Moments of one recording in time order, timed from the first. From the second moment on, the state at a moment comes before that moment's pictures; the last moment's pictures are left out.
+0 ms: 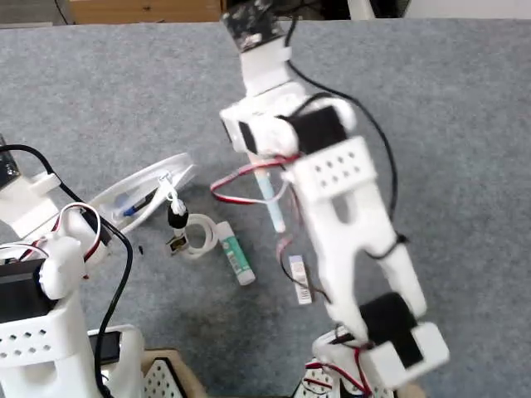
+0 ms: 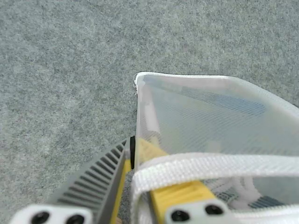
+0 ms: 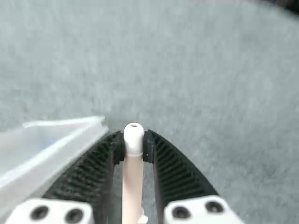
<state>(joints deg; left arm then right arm) -15.6 -55.0 24.7 98.9 25.4 -24.3 -7.6 -12.9 75.0 3.0</state>
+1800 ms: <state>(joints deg) -4.8 -53.1 23.9 100.0 25.3 -55.1 -19.4 -28.8 61.5 8.4</state>
